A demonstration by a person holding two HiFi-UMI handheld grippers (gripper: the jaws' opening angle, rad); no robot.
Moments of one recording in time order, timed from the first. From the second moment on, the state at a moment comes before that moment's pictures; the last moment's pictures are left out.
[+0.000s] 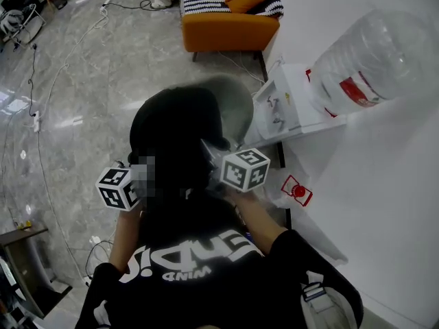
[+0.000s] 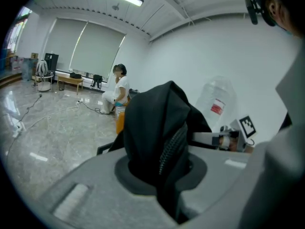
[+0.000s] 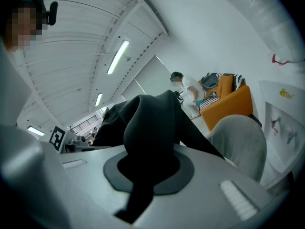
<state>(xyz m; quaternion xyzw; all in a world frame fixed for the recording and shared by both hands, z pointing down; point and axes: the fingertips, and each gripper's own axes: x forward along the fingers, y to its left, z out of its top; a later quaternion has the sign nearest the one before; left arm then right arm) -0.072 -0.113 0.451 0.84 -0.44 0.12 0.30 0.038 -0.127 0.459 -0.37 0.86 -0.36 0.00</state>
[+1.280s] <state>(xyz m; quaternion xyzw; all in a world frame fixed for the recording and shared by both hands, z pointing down) -0.102 -0.286 0.575 0.84 -0.35 0.18 0.36 0.010 -0.280 0.582 -0.44 0.79 -0.43 0.00</state>
